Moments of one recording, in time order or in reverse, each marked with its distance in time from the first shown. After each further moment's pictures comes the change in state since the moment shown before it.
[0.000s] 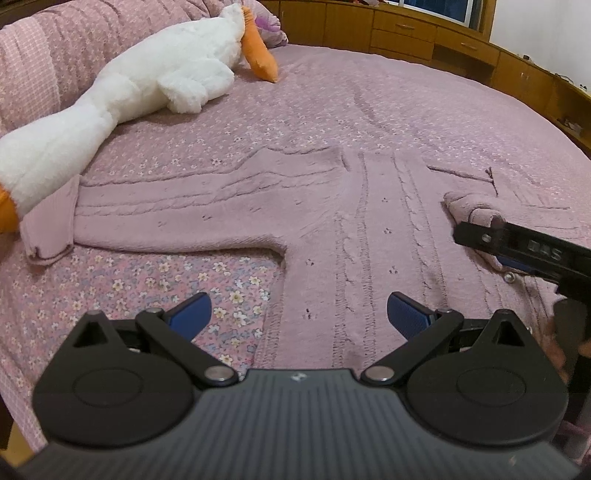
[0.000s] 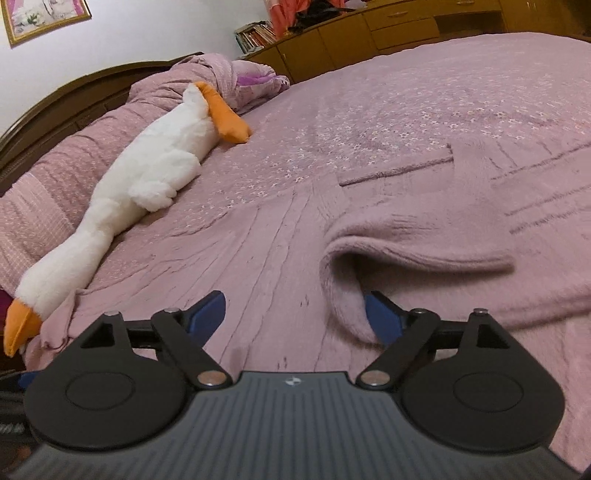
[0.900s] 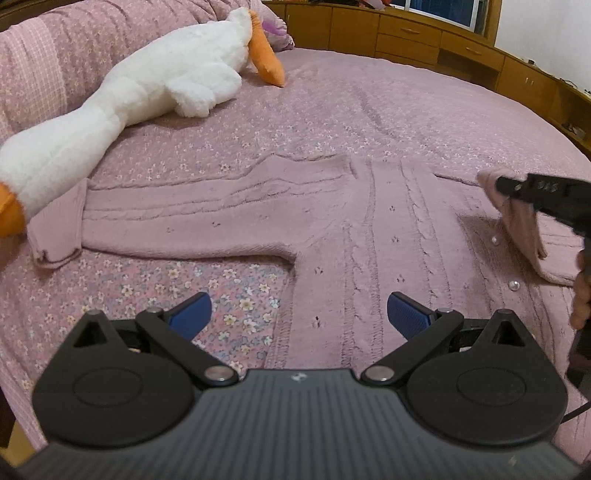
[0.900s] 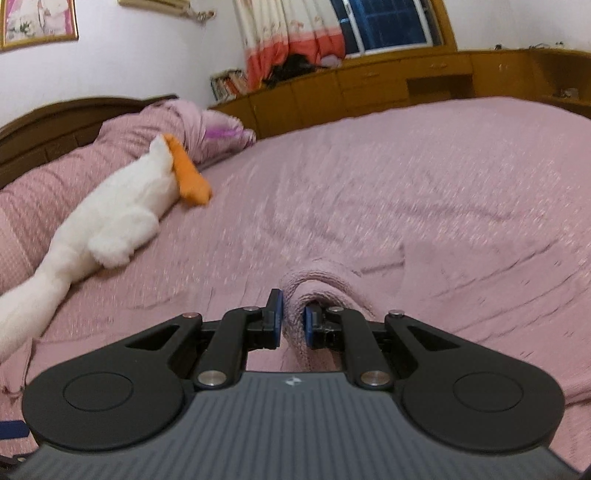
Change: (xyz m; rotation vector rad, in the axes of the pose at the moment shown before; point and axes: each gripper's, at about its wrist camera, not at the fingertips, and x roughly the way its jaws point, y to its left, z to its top) left arm -0.002 0.006 0.003 -0.012 -0.011 0.015; right arm 0.027 0.026 0.037 -0.078 -0.159 -0.171
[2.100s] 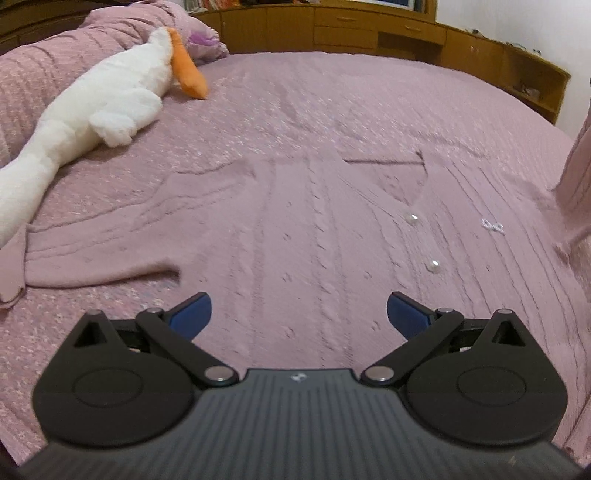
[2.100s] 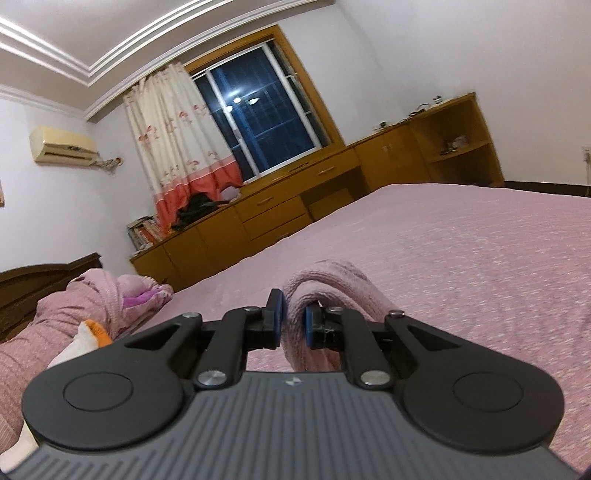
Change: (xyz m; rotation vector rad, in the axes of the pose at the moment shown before) left arm -0.004 -0.081 -0.001 0.153 -0.007 -0.090; right arm -0.242 -0.241 0.136 0.245 -0.431 -0.195
